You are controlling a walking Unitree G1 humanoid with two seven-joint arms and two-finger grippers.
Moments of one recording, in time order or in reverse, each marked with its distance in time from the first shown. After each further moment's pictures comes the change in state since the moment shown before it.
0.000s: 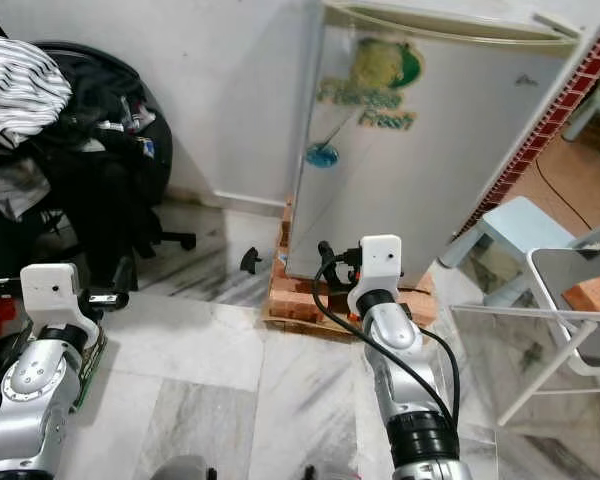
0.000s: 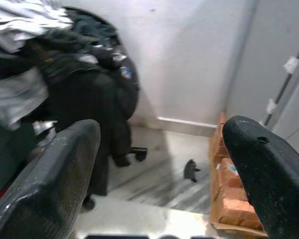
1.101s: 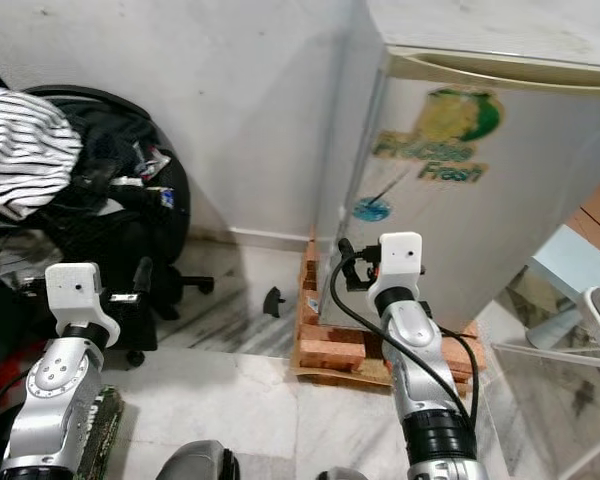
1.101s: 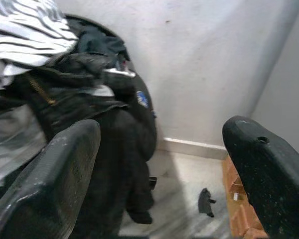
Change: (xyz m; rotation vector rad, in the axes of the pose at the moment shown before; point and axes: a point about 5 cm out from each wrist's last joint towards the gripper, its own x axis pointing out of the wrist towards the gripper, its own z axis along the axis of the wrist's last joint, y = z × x) left arm 0.005 -0.009 0.000 -0.006 0.008 -0.010; right arm 0.002 -0.004 0.004 -0.003 -0.011 -0.017
